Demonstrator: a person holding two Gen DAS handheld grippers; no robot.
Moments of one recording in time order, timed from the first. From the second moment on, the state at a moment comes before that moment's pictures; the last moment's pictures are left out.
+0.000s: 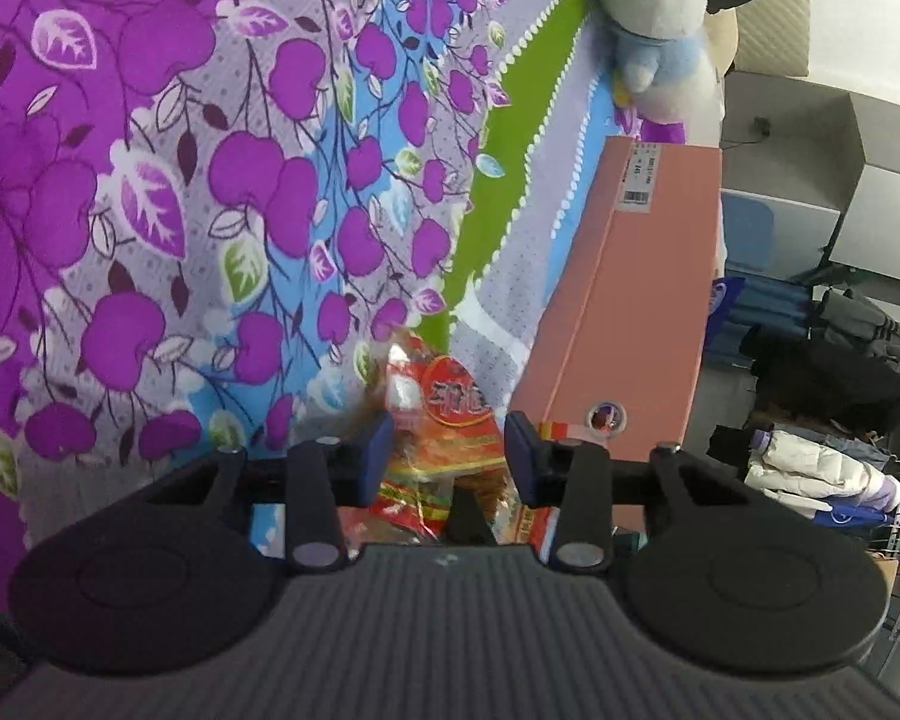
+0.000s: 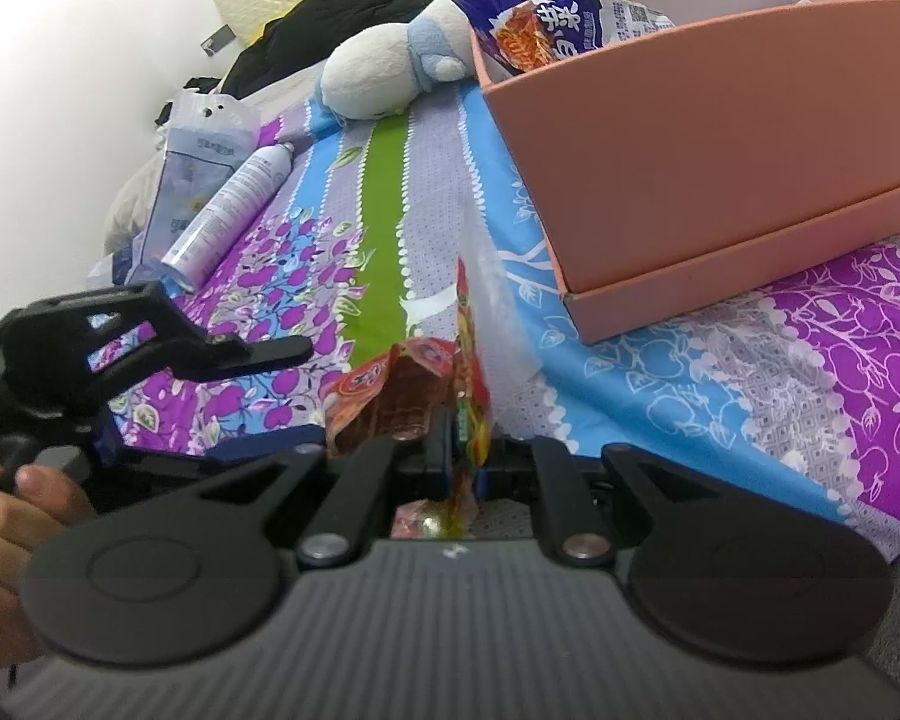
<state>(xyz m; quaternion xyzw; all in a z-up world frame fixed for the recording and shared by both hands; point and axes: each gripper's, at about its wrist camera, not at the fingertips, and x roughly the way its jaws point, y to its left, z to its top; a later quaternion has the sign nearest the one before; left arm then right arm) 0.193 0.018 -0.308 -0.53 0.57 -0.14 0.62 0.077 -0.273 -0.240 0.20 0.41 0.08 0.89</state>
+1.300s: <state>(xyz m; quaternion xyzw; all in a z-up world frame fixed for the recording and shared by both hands) 0.205 0.005 -0.306 -0.50 0.53 -0.12 0.67 0.080 -0.263 -0.230 0.17 0.40 0.07 0.90</state>
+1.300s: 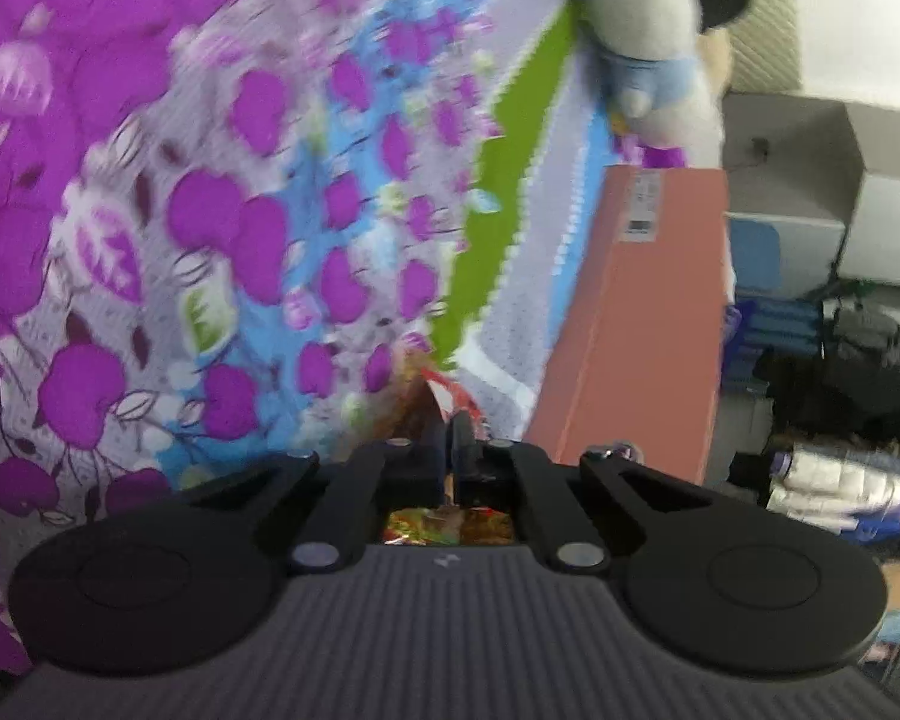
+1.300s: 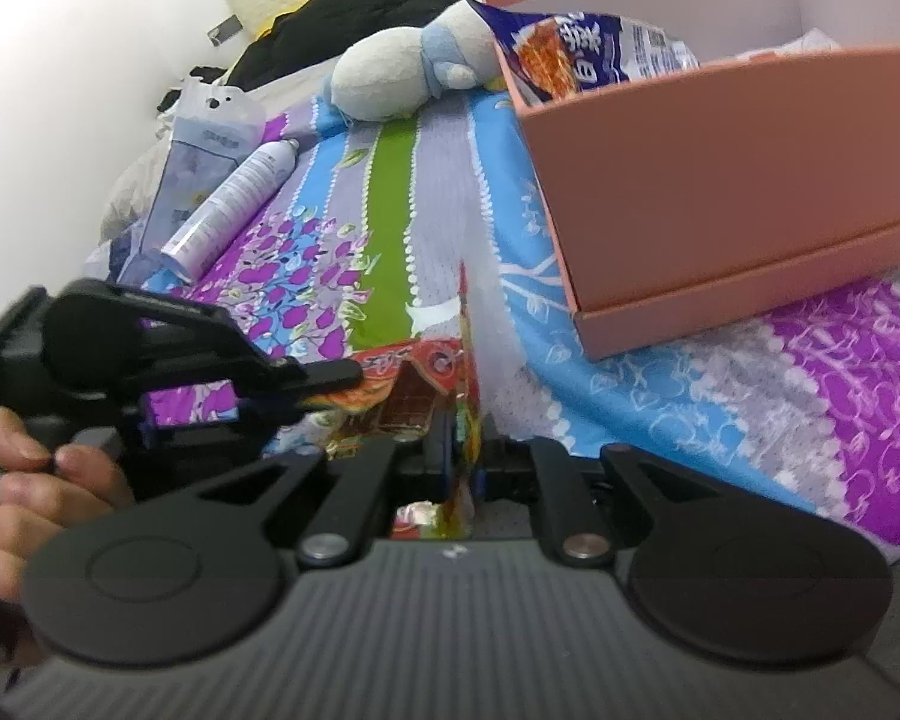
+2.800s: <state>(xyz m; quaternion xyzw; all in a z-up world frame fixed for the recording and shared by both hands) 0.240 -0.142 0.040 -0.15 0.29 -0.29 0.90 0.120 -0.336 0.004 0.05 0.18 0.01 0.98</state>
